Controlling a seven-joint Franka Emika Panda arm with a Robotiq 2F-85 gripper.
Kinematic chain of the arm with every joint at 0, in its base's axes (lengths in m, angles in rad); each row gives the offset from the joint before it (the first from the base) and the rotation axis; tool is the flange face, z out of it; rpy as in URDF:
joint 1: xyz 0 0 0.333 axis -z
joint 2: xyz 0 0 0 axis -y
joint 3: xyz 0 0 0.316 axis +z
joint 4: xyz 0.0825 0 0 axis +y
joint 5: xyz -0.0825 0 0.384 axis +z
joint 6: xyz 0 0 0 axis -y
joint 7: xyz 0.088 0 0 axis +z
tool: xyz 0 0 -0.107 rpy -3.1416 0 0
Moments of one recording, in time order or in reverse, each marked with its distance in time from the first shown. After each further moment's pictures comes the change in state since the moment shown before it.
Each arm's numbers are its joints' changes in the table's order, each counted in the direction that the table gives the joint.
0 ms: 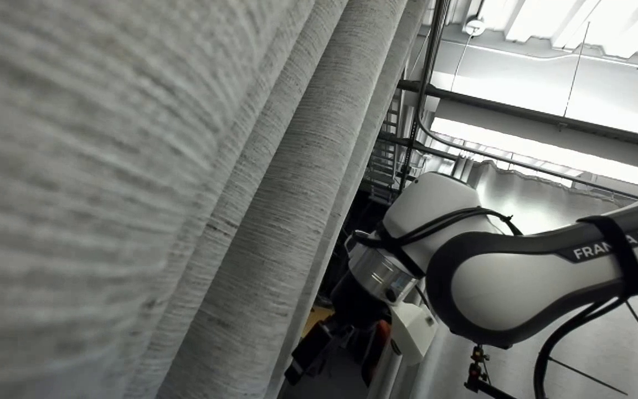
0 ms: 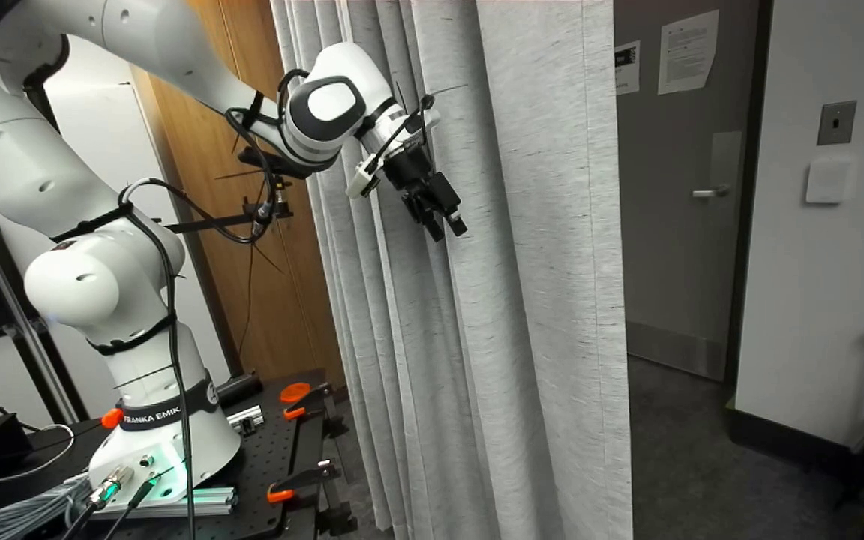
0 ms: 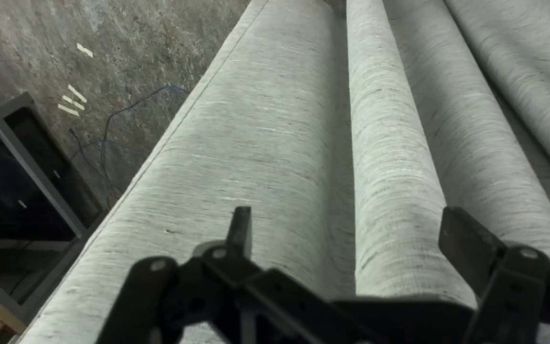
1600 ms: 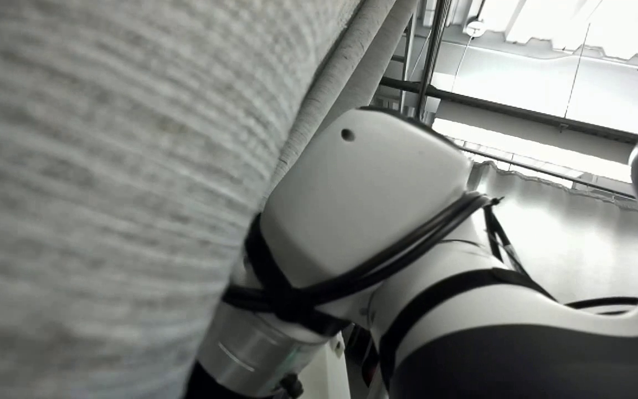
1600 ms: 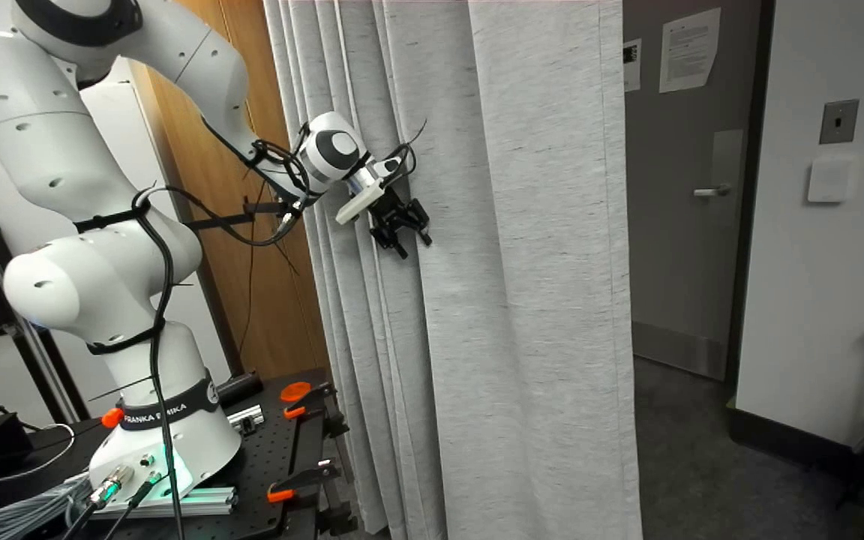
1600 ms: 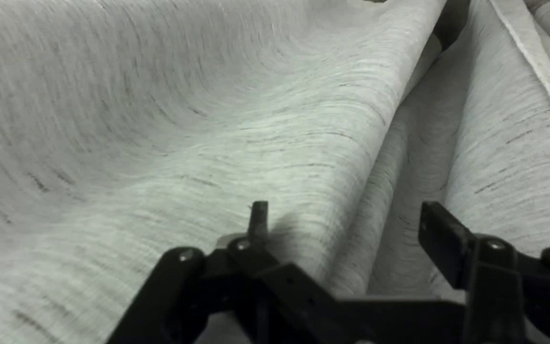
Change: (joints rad) arm 0.336 -0.220 0.825 -0.138 -0.171 0.053 0.035
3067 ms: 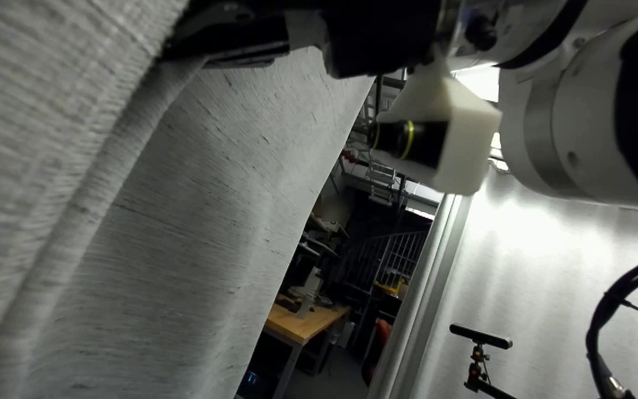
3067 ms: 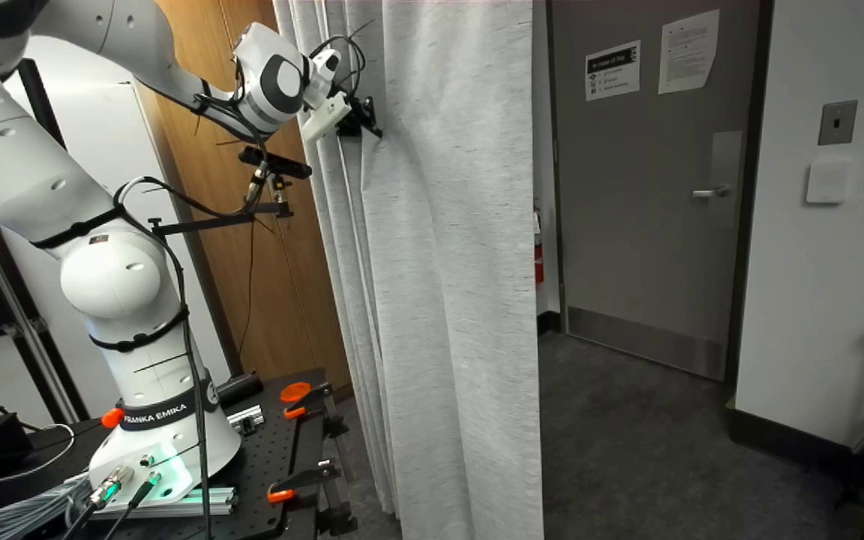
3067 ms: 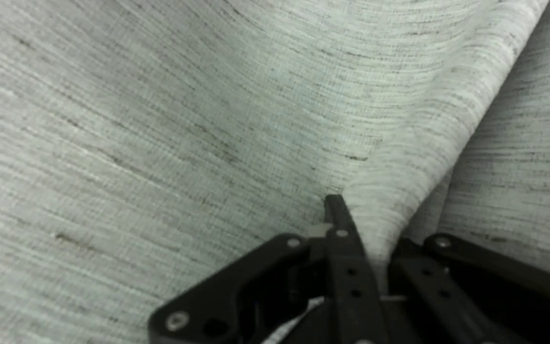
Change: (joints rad) arm -0.701 0.234 -0.560 -0.075 0.311 0.353 0.216
